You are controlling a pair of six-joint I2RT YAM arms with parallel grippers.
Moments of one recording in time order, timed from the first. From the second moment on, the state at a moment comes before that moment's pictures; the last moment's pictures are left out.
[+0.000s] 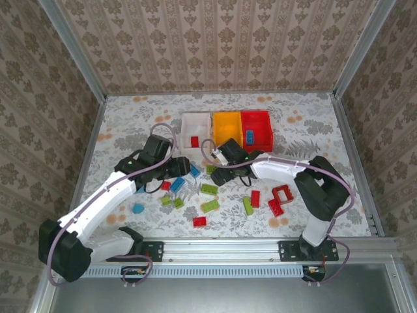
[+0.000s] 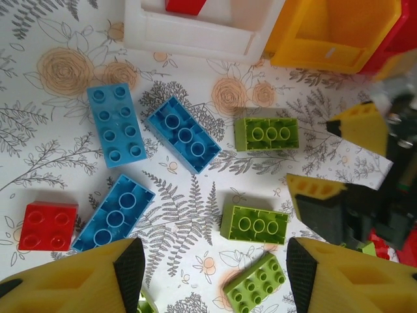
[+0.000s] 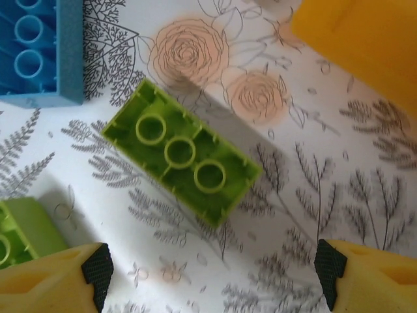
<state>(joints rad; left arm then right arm) -0.59 1.11 0.89 -0.68 0.11 -0.62 0.70 1.78 1.08 -0.33 0.02 0.03</state>
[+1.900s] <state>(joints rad) -0.59 1.28 1.00 -0.65 0.12 -0.62 0.50 2.00 1.51 -0.48 0.02 0.40</state>
